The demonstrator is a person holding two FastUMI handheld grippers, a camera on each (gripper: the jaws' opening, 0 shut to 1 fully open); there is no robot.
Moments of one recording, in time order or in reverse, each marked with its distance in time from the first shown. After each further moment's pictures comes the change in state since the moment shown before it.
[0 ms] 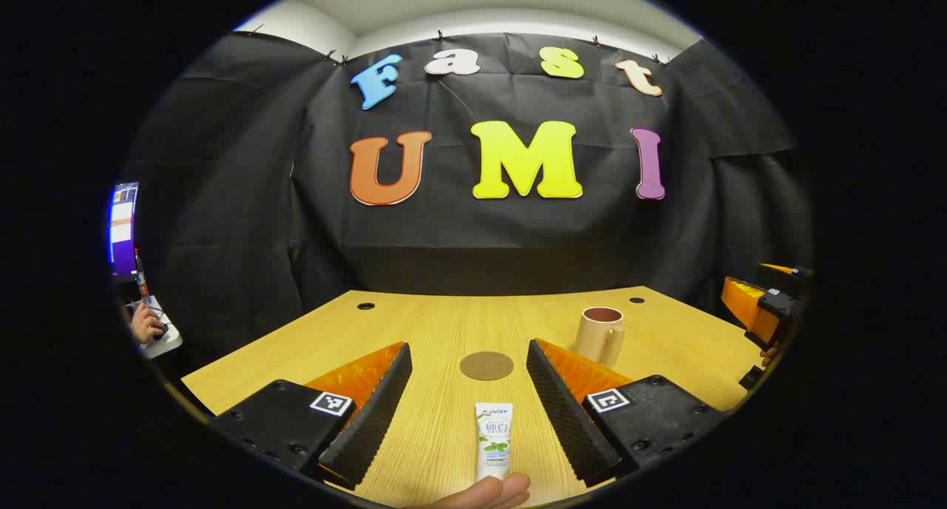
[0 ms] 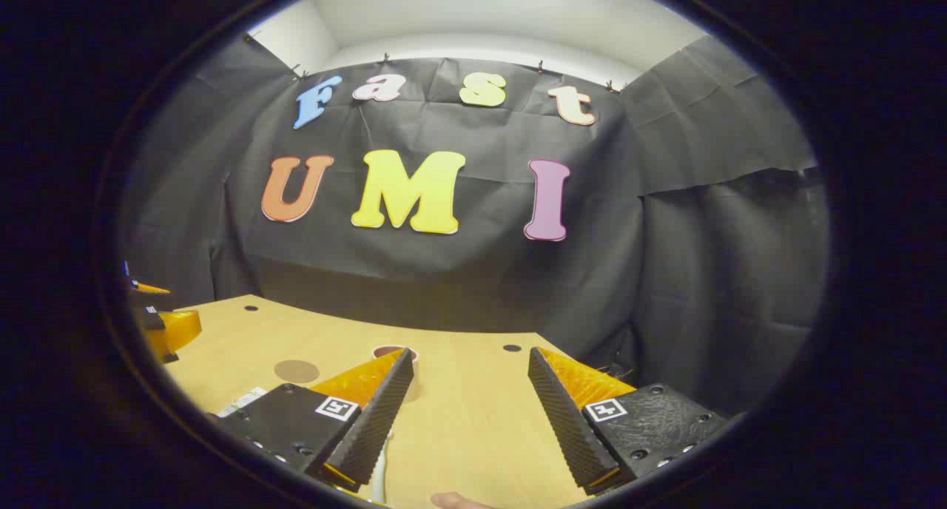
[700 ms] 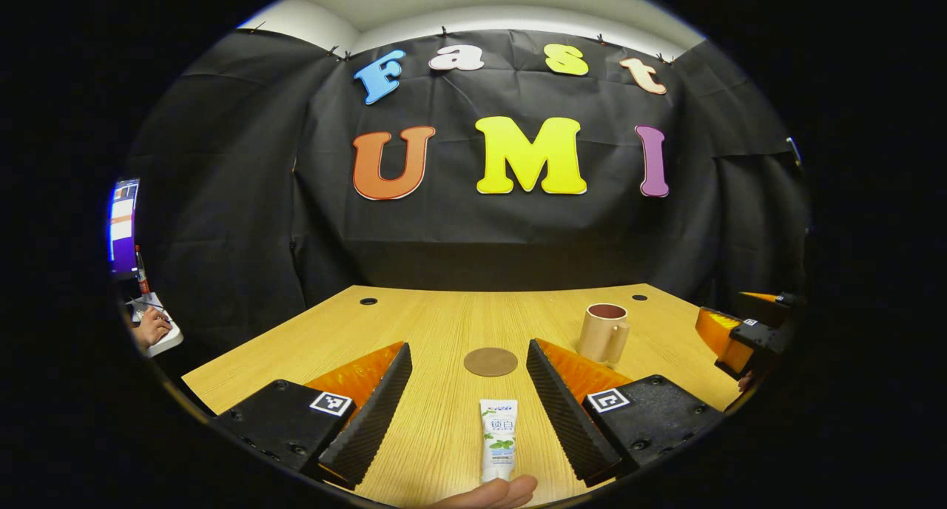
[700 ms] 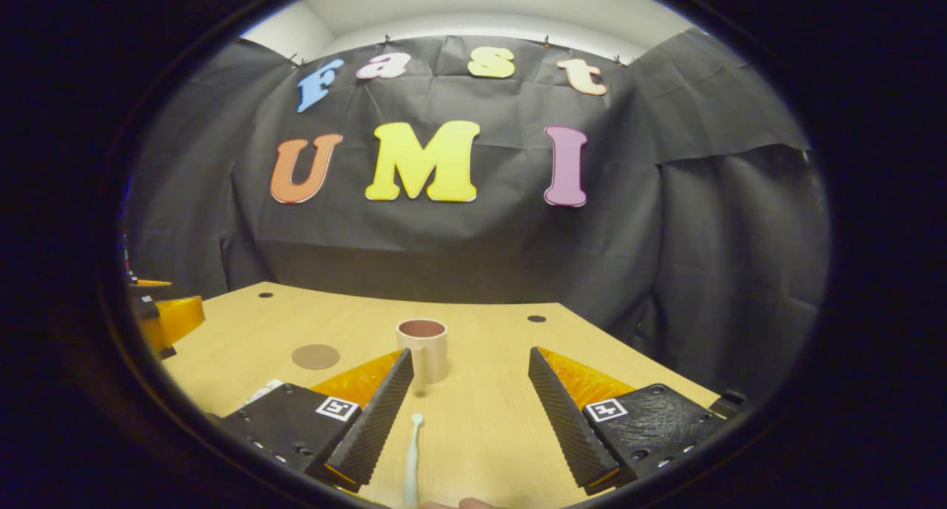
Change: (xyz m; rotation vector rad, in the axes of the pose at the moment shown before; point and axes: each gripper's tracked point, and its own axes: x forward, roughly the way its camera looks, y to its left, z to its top) left arm 0.000 0.003 -0.006 -0.014 0.024 0.001; right arm 0.018 0.023 -0.059 0.023 0.157 0.031
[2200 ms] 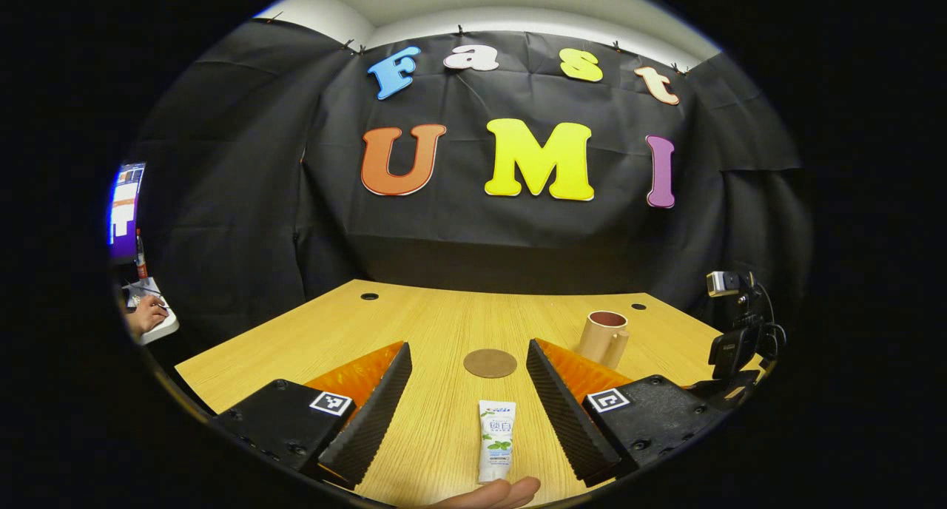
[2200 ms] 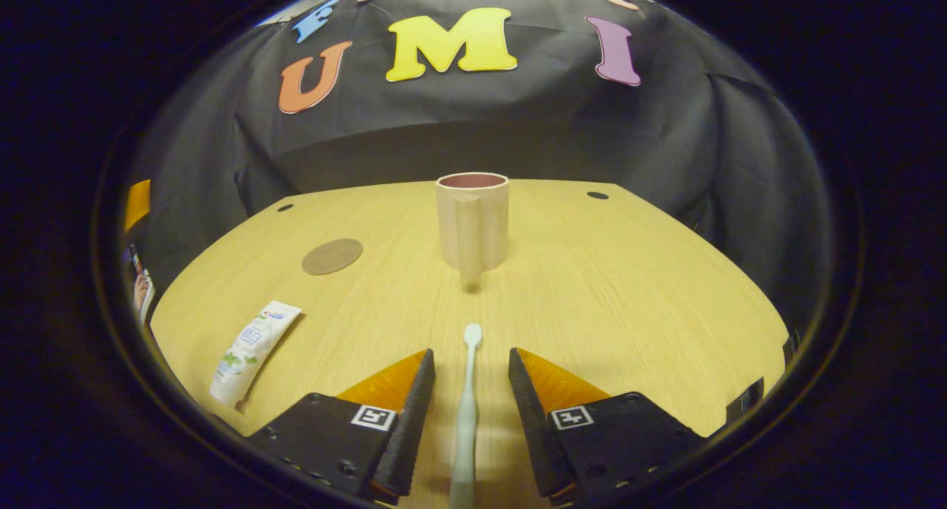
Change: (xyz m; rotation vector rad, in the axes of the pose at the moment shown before) left arm -0.004 -0.002 0.000 -0.071 0.013 0.003; right arm 0.045 0.057 -0.135 0.036 0.468 0.121
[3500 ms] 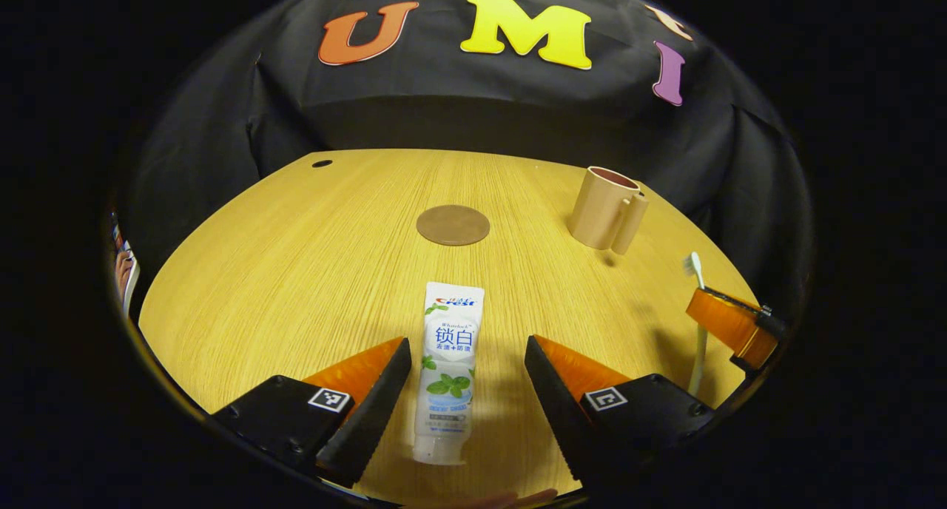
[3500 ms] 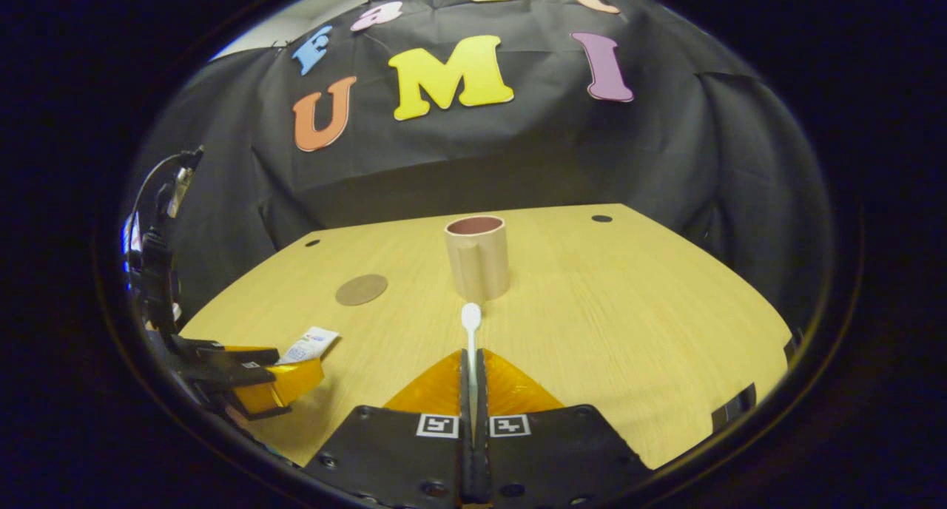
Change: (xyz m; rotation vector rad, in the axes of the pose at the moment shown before) left arm 0.020 -0.031 -0.154 -0.002 0.563 -0.062; right arm -0.047 -0.005 0.031 0.039 -0.149 0.125
